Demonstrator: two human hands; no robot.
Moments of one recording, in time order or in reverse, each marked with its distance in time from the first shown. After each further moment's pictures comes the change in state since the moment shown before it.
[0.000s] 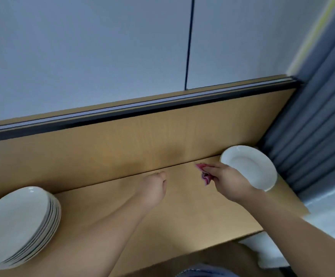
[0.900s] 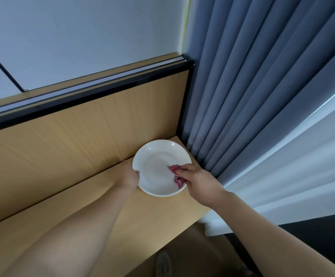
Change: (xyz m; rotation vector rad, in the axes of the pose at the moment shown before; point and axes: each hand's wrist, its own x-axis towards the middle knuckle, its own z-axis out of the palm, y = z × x) left_hand 0.157 0.206 0.097 -0.348 -0.288 -0.336; right_hand -0.088 0.171 -0.081 0.029 0.052 0.278
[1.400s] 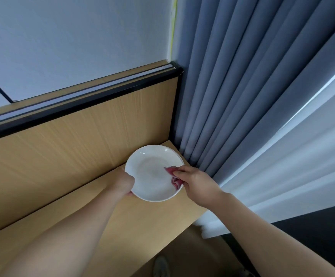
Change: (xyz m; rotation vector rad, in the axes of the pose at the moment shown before) left_hand -0.009 0.016 -0.014 -0.271 -0.151 -0.122; right_hand -0.005 0.001 -0.015 -0.097 0.024 0.001
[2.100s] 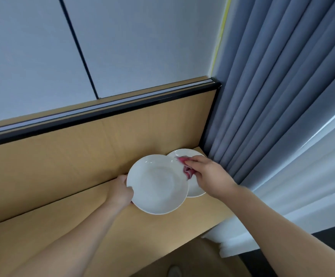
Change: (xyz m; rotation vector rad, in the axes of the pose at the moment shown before) left_hand -0.073 -0.093 -0.075 -0.192 0.148 0.161; right_hand 0.017 -0.079 -0.009 0.026 0.139 -0.195
